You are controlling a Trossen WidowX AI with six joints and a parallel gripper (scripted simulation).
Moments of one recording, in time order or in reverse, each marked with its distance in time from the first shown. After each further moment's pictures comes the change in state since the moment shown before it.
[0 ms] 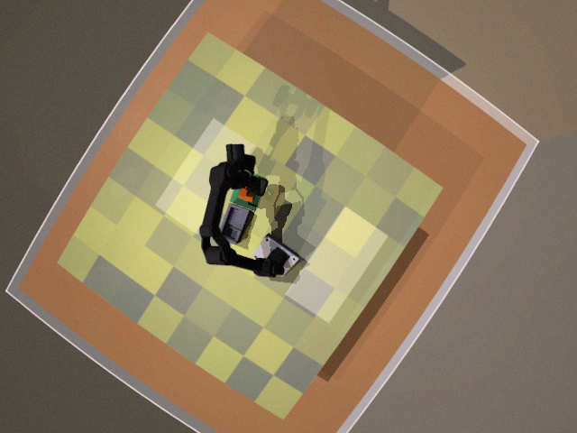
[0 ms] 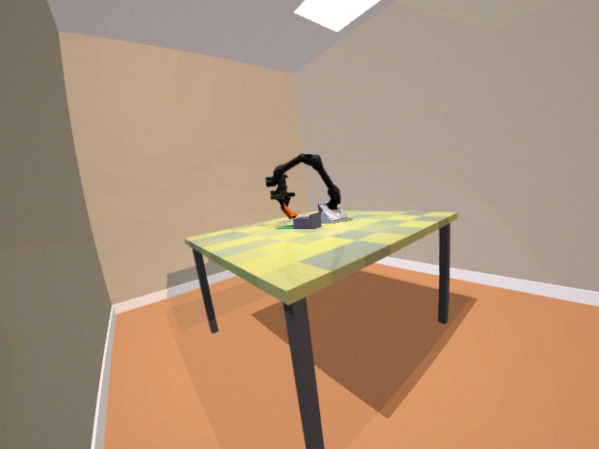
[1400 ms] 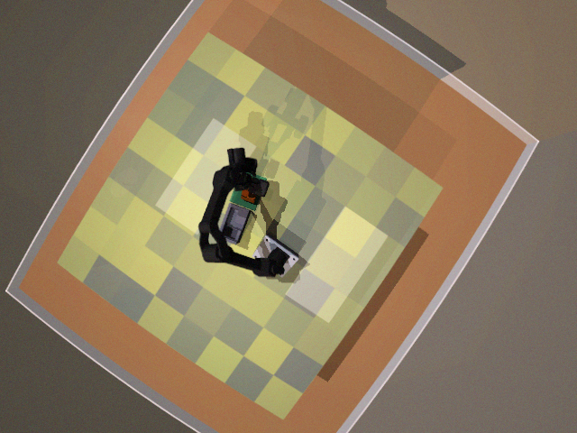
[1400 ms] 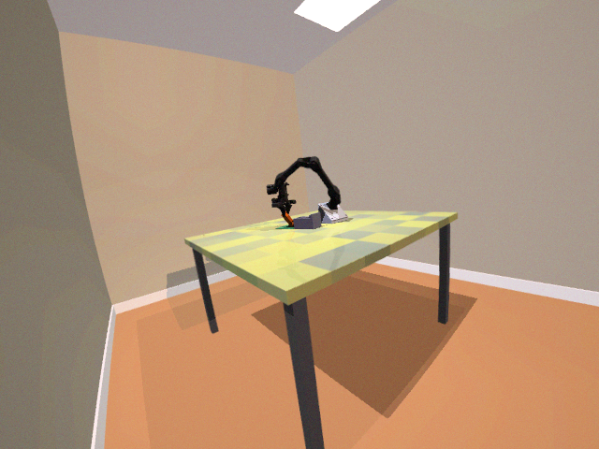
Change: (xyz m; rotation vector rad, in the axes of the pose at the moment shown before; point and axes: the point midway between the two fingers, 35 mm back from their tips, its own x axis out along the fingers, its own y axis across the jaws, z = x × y) arm 0.052 0.000 -0.001 0.001 0.004 0.000
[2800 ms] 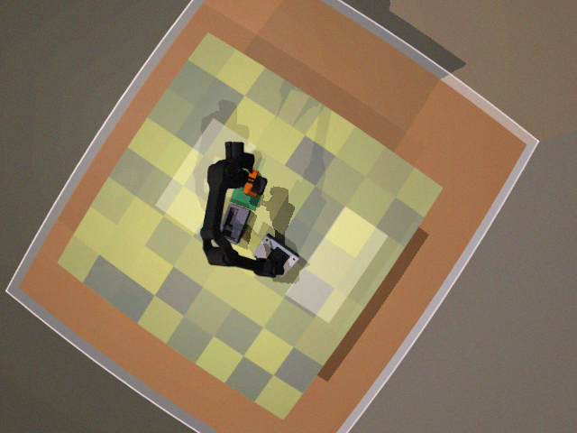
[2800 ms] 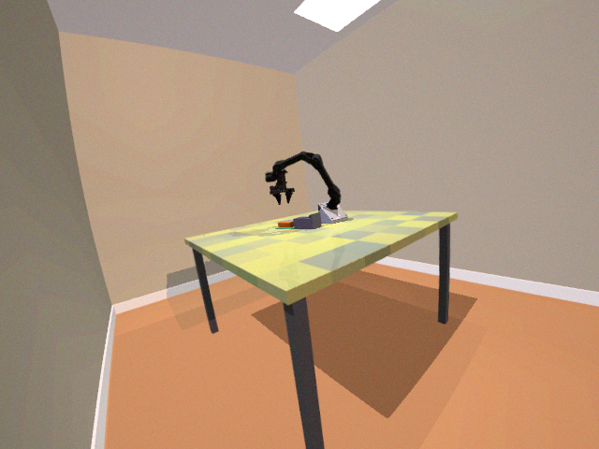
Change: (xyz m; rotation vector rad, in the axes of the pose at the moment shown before) arm -0.082 0.002 0.001 0.004 -0.006 0.016
